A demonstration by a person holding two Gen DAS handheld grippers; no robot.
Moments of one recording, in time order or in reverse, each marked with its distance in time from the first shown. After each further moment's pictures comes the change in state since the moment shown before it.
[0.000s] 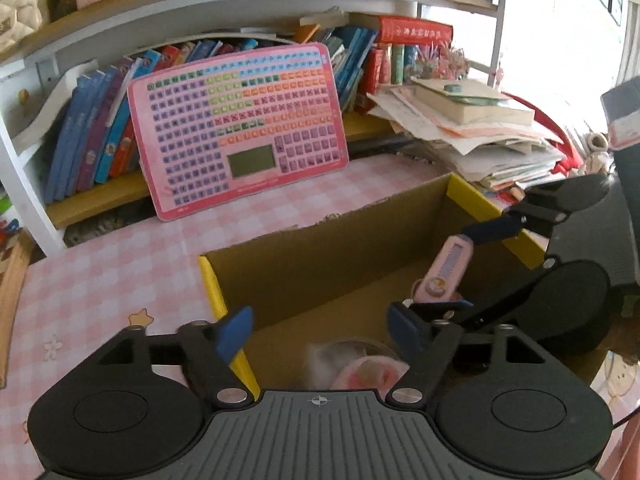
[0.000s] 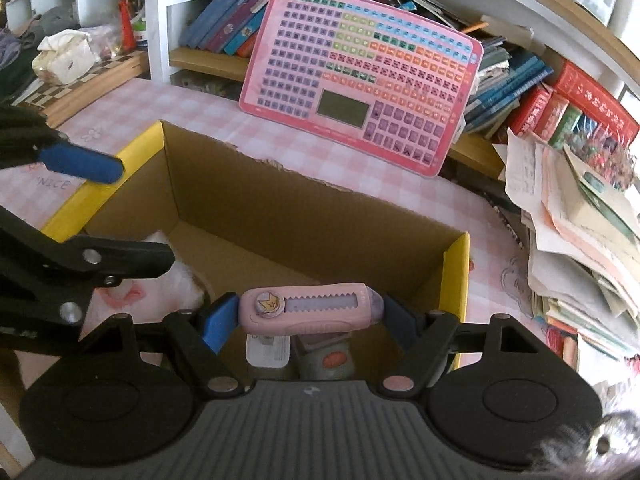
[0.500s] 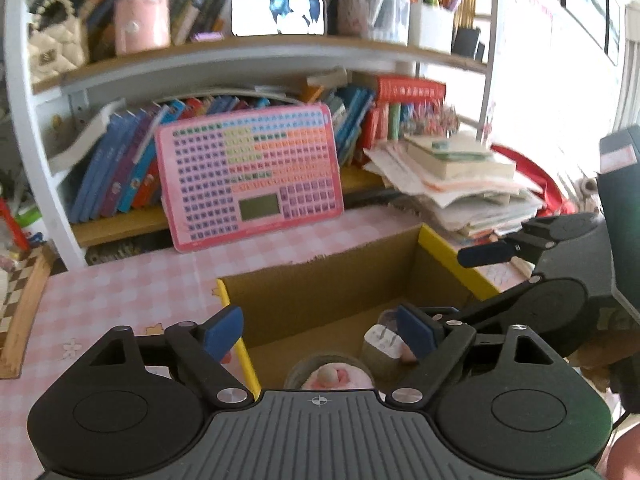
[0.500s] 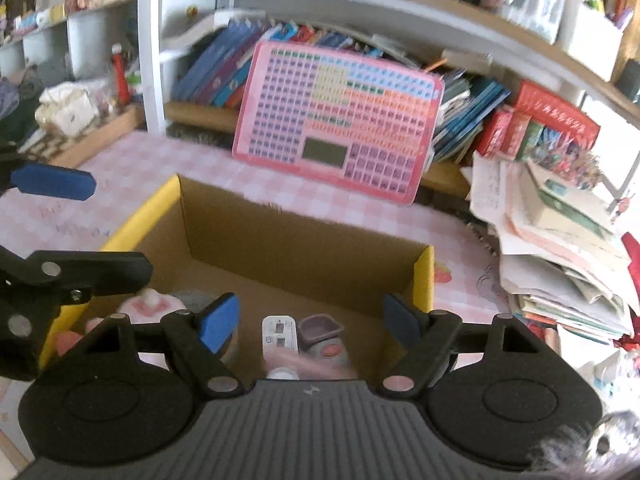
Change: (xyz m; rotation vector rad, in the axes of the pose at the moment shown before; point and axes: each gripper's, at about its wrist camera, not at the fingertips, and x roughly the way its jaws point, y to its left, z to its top) left arm -0.072 -0.007 -0.008 -0.052 -0.159 0.008; right arm -0.059 0.008 -0.012 0.077 -0.150 -0.043
